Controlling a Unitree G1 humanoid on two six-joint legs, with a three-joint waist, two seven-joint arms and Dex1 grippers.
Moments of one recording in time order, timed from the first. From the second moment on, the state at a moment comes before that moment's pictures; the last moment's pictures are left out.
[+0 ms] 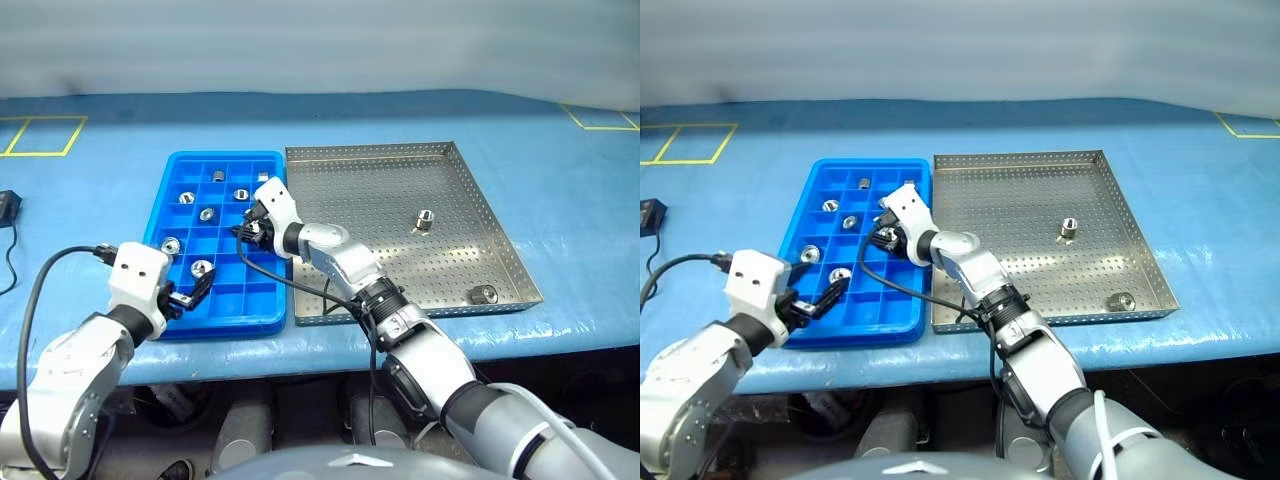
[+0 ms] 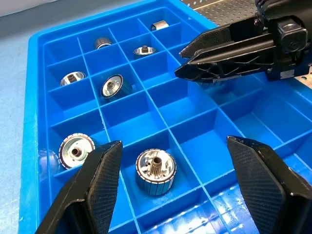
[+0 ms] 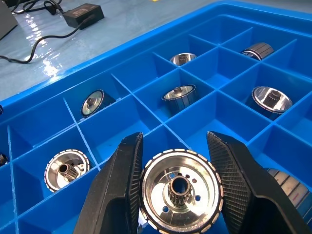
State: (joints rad) left arm 0.21 0.51 0.30 -0.80 -0.38 0.89 -0.34; right arm -0.83 0.14 0.29 0.64 0.16 0.33 0.52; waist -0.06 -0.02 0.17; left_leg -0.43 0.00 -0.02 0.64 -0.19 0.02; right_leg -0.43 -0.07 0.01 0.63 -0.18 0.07
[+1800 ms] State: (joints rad) left arm -0.38 0.33 -0.13 -0.25 -0.26 0.66 -0.40; right arm -0.45 -0.14 -0.01 -0.08 0.16 0.70 0.19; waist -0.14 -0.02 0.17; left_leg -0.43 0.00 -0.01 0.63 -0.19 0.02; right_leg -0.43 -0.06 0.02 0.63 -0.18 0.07
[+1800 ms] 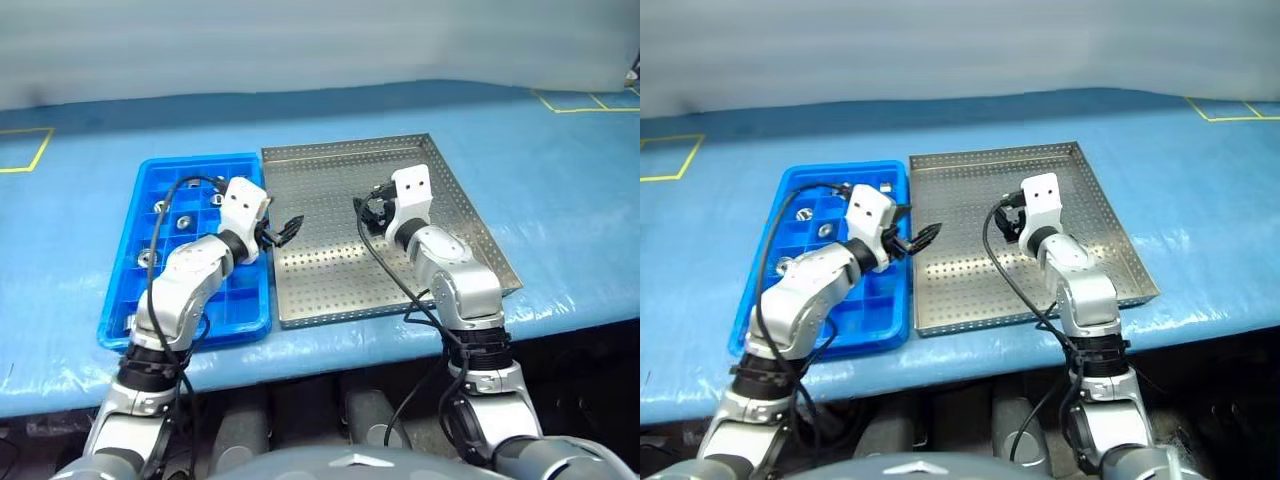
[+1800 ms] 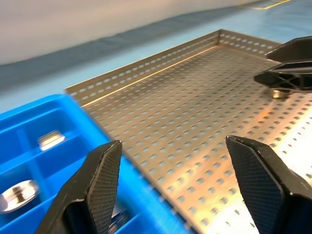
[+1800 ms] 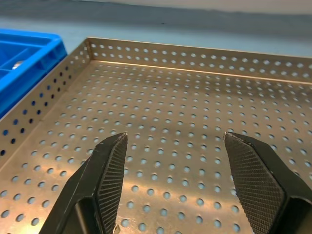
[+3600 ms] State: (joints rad) left arm -0.15 0.65 0.11 -0.58 -0.34 0.96 -0.55; right arm -0.44 -0.18 0.34 -0.31 0.32 0.79 0.47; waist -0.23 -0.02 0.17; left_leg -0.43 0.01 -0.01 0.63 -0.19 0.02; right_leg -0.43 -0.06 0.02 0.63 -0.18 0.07
